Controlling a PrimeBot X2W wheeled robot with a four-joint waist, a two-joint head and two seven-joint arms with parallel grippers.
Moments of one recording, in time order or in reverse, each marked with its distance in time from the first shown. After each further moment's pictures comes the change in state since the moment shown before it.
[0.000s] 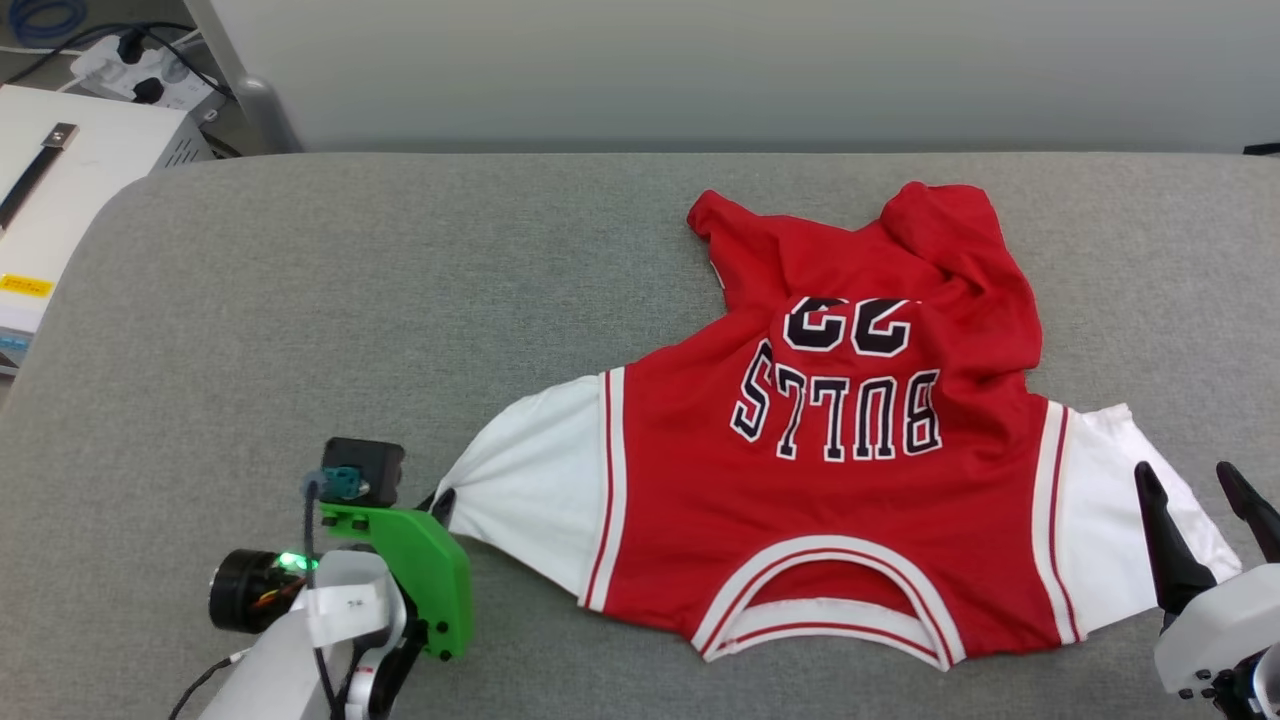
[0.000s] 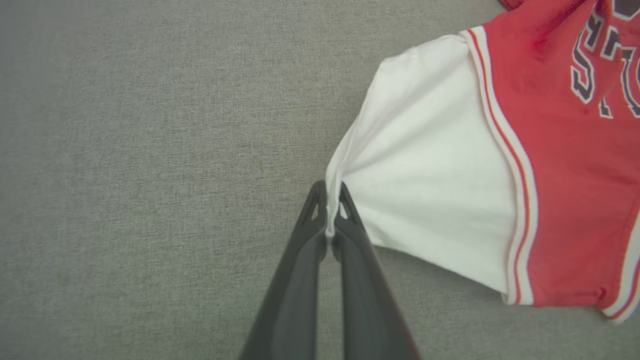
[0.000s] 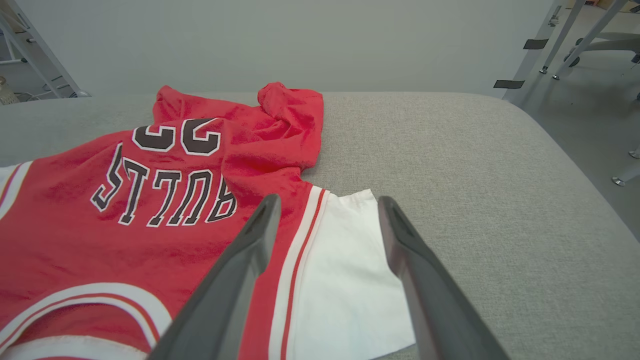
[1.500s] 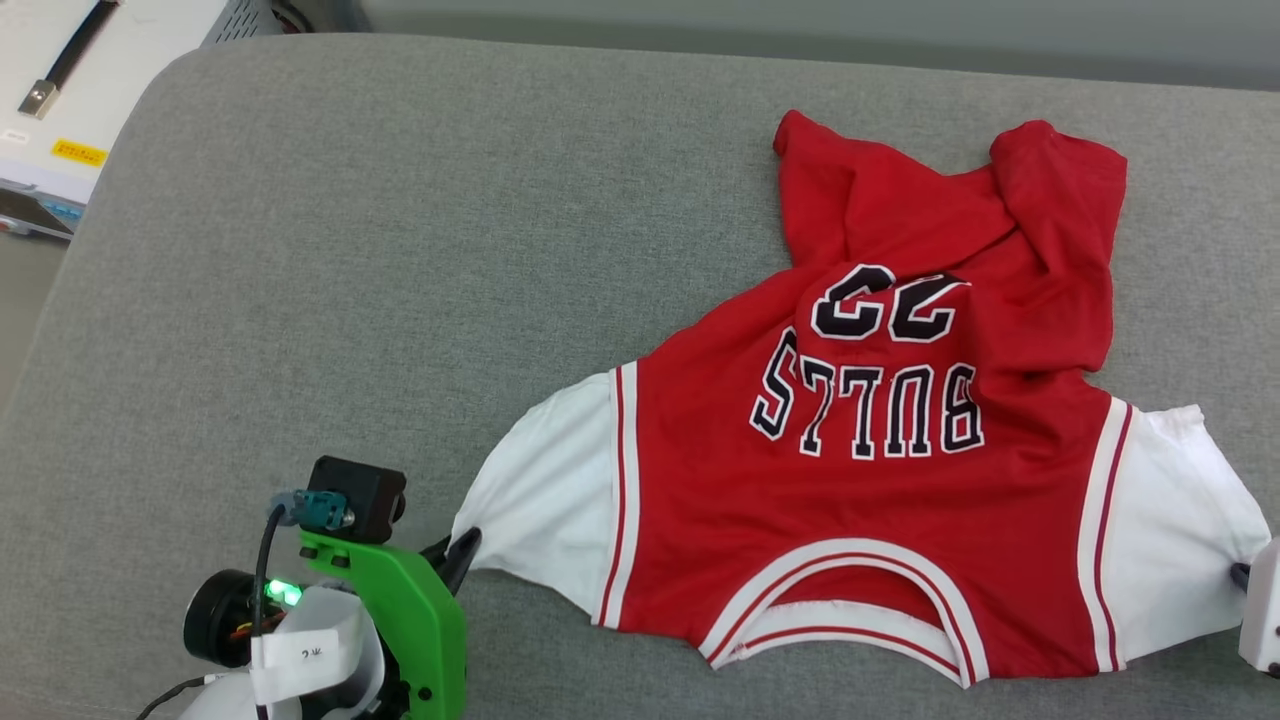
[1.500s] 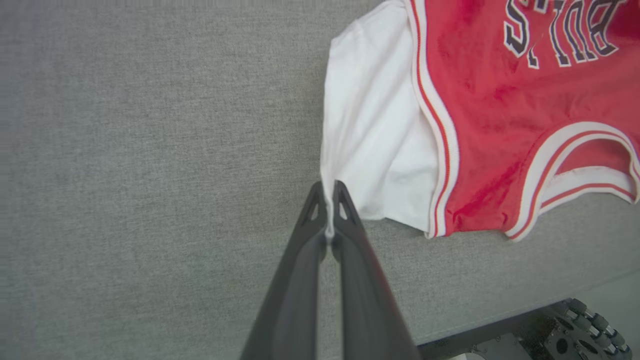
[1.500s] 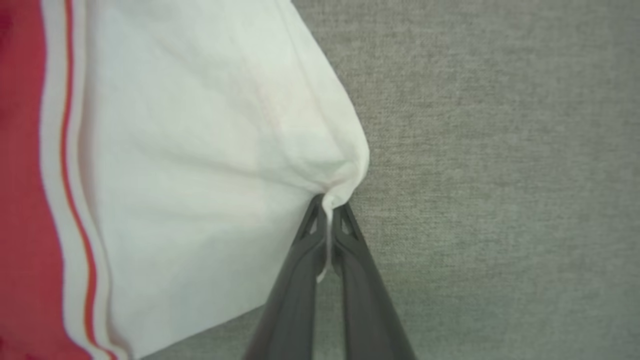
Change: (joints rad) left arm 0.170 0.167 0.009 -0.519 -0.115 0.029 0.268; right arm -0.152 -0.101 -0.111 0.235 0.030 -0.001 0.704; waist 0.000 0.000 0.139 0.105
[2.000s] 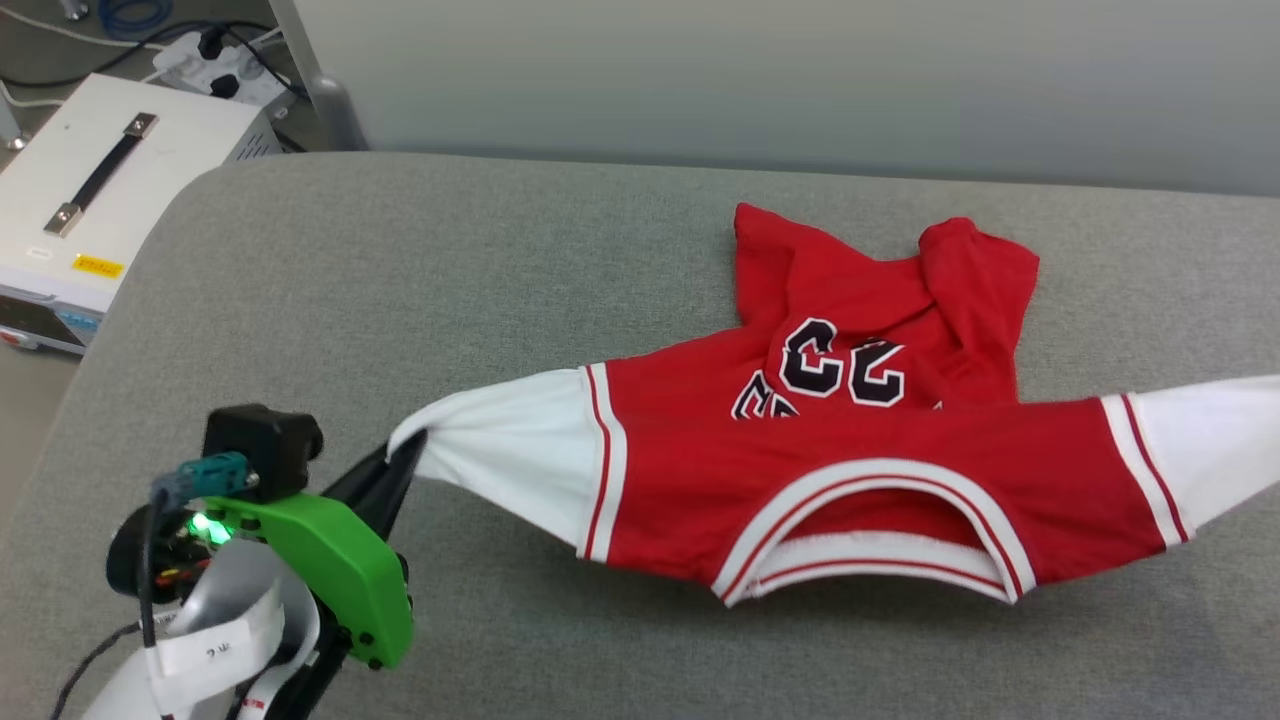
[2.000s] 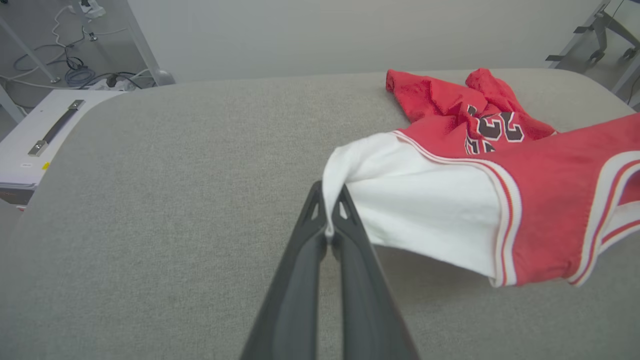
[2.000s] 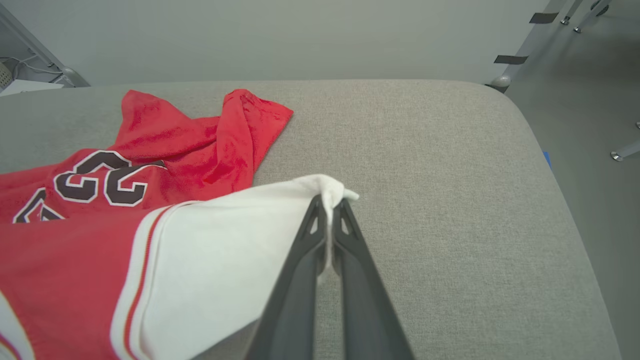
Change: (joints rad) left arm -0.016 0.028 0.095 -0.057 0.014 -0.012 -0.141; right arm -0.042 -0.102 -0.040 -0.257 0.186 0.001 -0.124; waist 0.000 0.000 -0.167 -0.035
